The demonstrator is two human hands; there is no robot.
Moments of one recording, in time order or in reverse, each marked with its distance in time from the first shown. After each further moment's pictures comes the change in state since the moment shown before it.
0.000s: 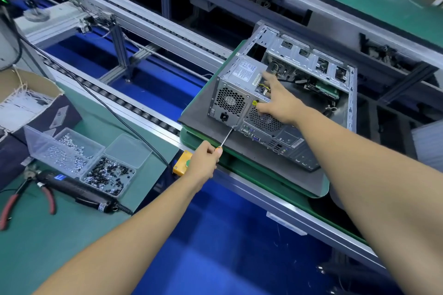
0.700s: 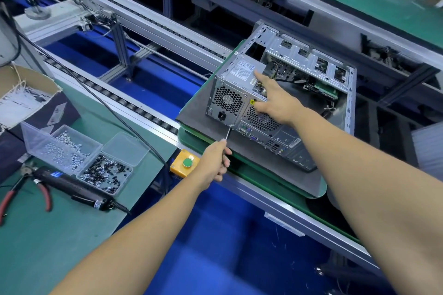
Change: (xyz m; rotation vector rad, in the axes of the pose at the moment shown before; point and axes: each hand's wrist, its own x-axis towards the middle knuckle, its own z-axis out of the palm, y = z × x) left_hand 0.004 0.008 0.026 -0.215 -0.140 -0.139; right_hand -0.002 -0.001 -0.001 -0.119 0.003 -0.056
